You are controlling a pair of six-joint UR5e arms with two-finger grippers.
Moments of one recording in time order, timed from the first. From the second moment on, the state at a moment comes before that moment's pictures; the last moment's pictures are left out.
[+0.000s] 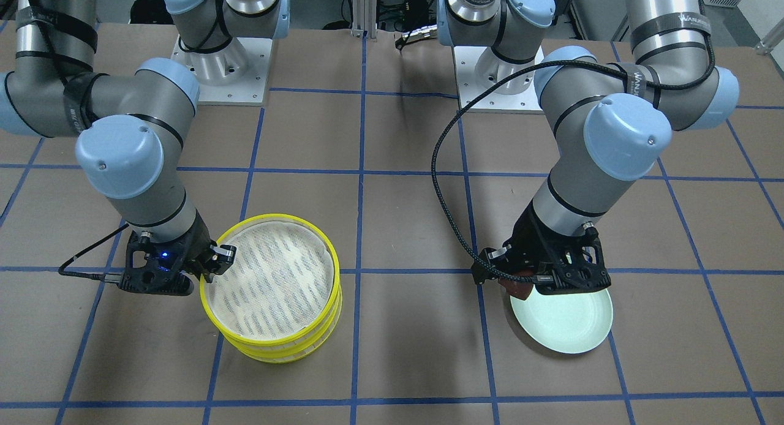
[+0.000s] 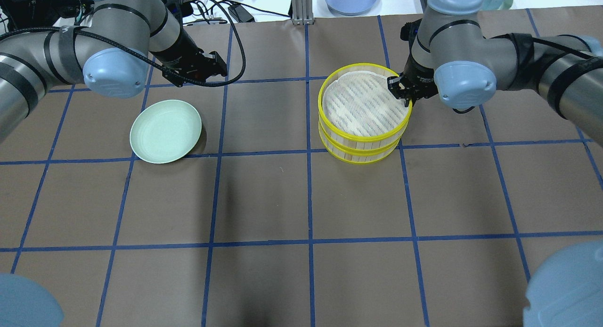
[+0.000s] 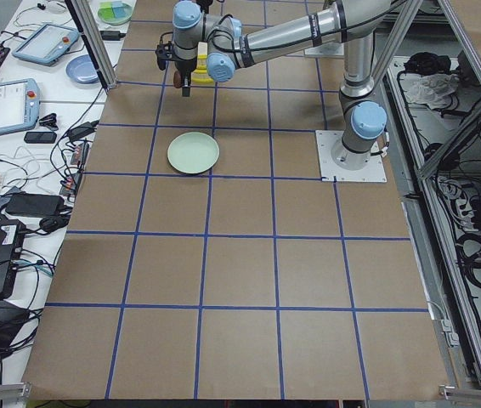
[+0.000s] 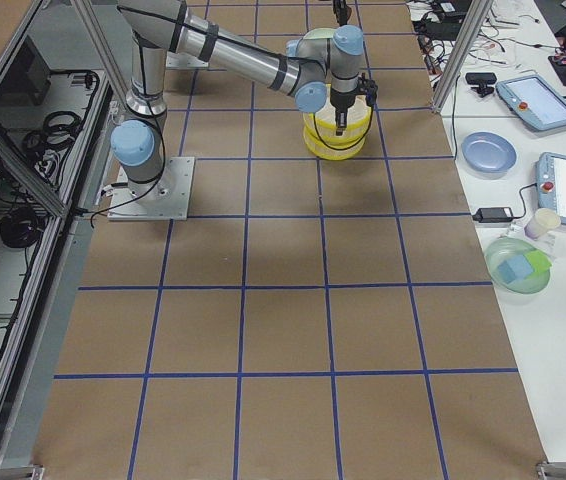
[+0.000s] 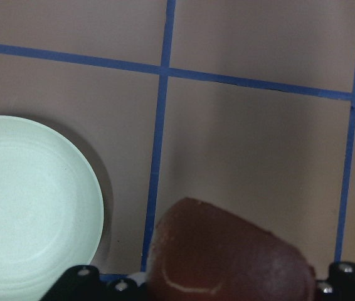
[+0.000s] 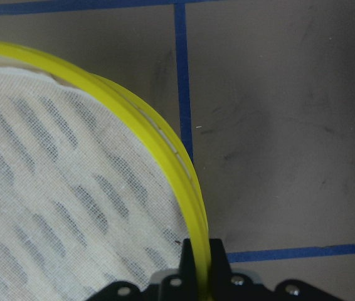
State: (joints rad) left arm -1.55 -1.88 -1.60 -1.07 1.44 -0.11; right arm 1.56 -1.23 1.70 -2.12 -1.58 0.05
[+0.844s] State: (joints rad) left arm -1.62 -1.89 -1.60 -1.03 1.44 -0.19; right arm 1.56 -1.23 1.71 -2.16 -1.58 0.05
